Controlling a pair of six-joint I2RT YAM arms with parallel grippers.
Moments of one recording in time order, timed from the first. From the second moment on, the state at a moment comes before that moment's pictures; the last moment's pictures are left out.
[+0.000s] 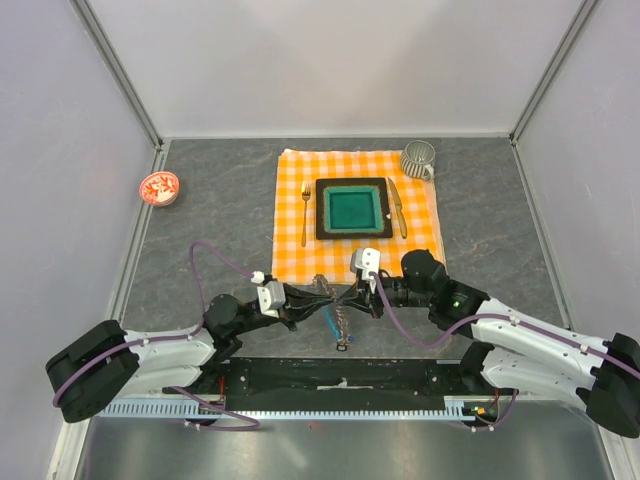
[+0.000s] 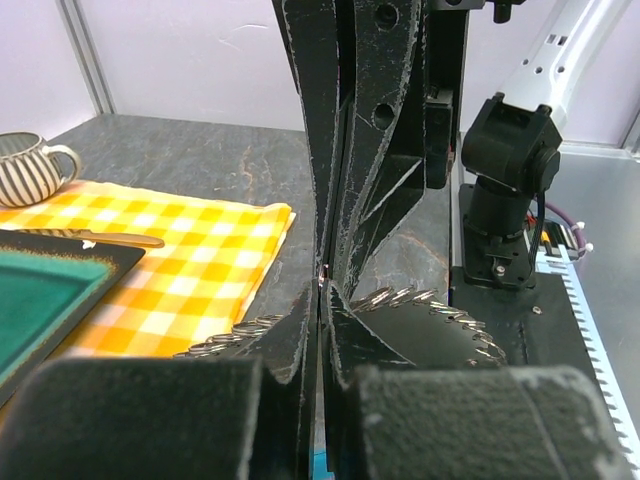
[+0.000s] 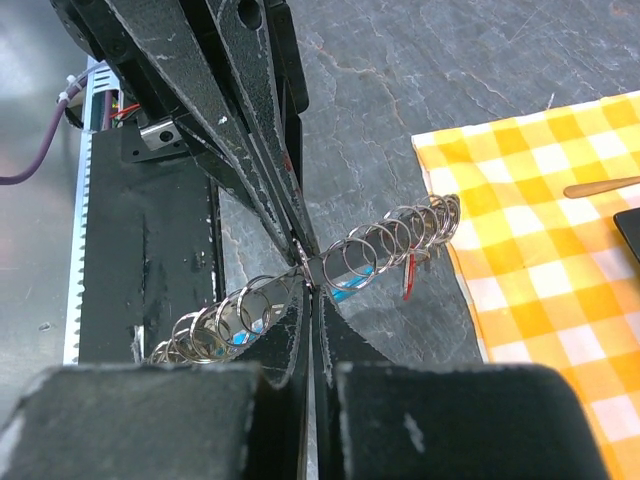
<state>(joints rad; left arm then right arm) -0.92 1.04 0.06 1.24 0.40 -0.07 0.91 0.95 0.55 0.09 -0.48 -0.08</state>
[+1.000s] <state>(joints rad) -0.92 0.90 0.48 0.35 0.52 0.23 0.95 1.06 0.89 -0.51 -0.32 -0.32</state>
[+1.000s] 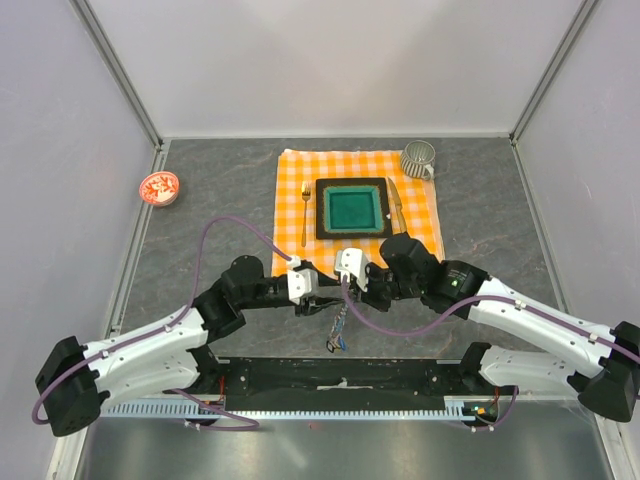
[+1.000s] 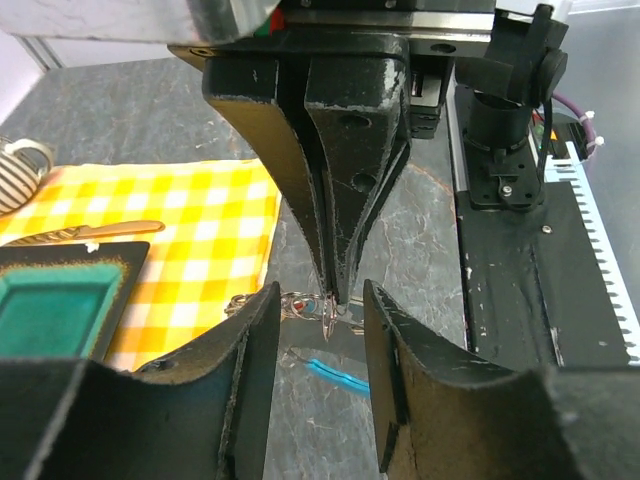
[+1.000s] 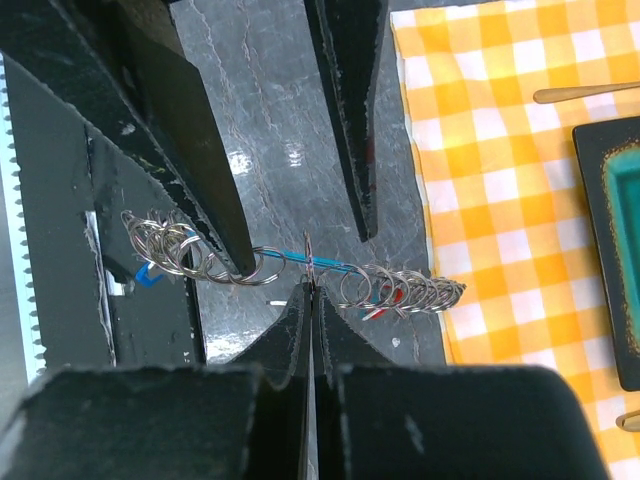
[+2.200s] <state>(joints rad) -0.92 1.05 0.49 0.43 0.59 0.21 0.97 0.95 0.83 -0.45 -0.29 -0.28</state>
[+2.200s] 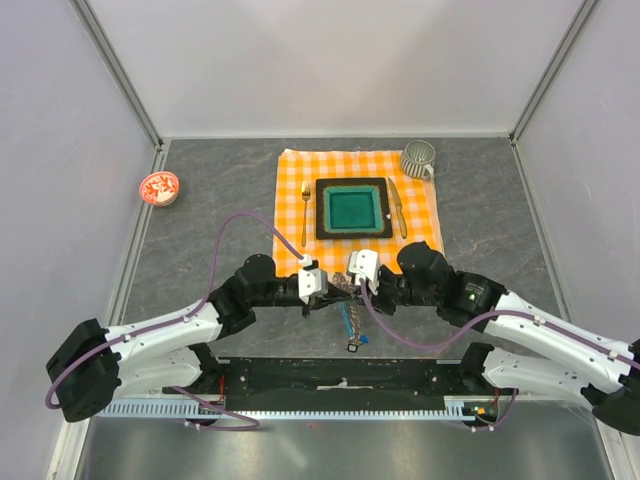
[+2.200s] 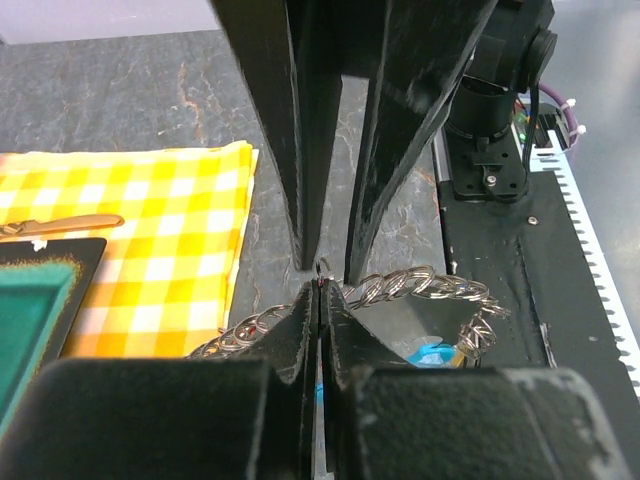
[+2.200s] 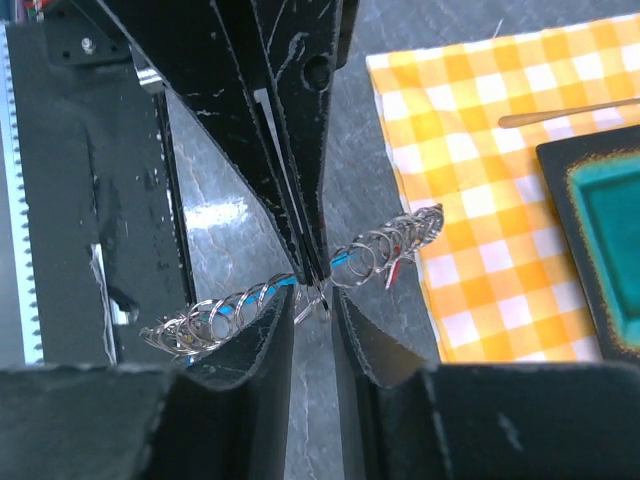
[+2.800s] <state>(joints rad) -0.92 0.98 0.25 0.84 0.51 0.09 0.98 0.63 0.42 -0.03 -0.15 0.01</state>
